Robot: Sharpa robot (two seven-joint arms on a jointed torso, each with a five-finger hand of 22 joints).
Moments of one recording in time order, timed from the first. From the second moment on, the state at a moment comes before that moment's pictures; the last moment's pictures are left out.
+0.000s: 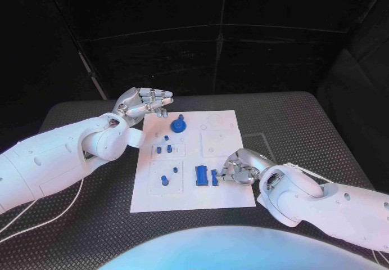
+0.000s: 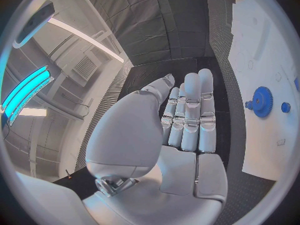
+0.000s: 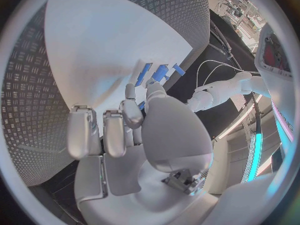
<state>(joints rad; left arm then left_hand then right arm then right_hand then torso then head) 1.02 -0.80 0.11 1.39 -0.19 -0.15 0.35 1.43 -0.13 0.31 0.08 0.16 1.05 0.18 0.09 0.07 1.11 0.10 0.19 0.08 1.21 0.02 0.87 0.47 0.17 1.12 0.12 0.54 0.78 0.74 -0.93 0.09 1.86 -1.48 -0.47 -0.49 1.30 -0.07 -0.11 0.25 0.31 0.99 0.08 0.40 0.30 1.39 0.00 1.13 1.22 1.46 -0.07 1.44 1.31 0.05 1.41 0.05 1.45 1.31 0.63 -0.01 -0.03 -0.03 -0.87</state>
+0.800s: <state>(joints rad) 1.01 -0.73 0.11 1.21 -0.12 -0.18 0.39 1.42 -0.12 0.29 0.13 0.16 1.00 0.17 0.07 0.07 1.07 0.16 0.11 0.06 0.97 0.13 0.30 0.21 0.17 0.71 0.26 0.11 0.47 0.92 -0.74 0.14 1.30 -0.46 -0.43 0.27 1.52 0.03 -0.10 0.21 0.20 0.90 0.19 0.18 0.16 0.97 0.15 0.26 0.34 1.01 0.11 0.31 0.32 0.17 0.79 0.22 0.48 0.41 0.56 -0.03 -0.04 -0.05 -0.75</state>
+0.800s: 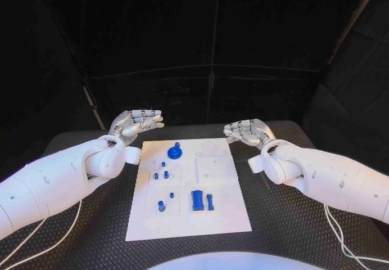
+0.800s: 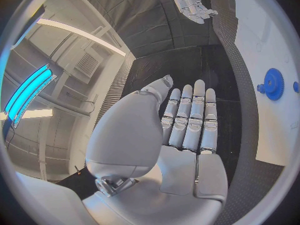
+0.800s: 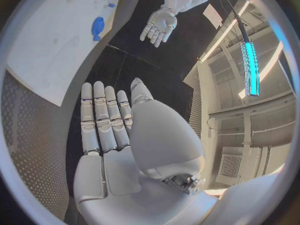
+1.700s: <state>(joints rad) 1.02 -0.69 0.06 1.28 -0.01 -0.38 0.44 0.76 -0.01 0.08 0.05 0.07 0.49 0.10 0.01 0.01 0.48 0.09 0.01 0.01 0.48 0.08 0.01 0.02 0.12 0.31 0.16 0.01 0.15 0.98 -0.68 0.07 1.30 -0.25 -0.42 0.40 0.78 0.01 -0.03 0.02 0.10 0.49 0.11 0.01 0.01 0.52 0.09 0.03 0.01 0.53 0.07 0.01 0.01 0.12 0.45 0.15 0.13 0.12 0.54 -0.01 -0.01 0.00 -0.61</state>
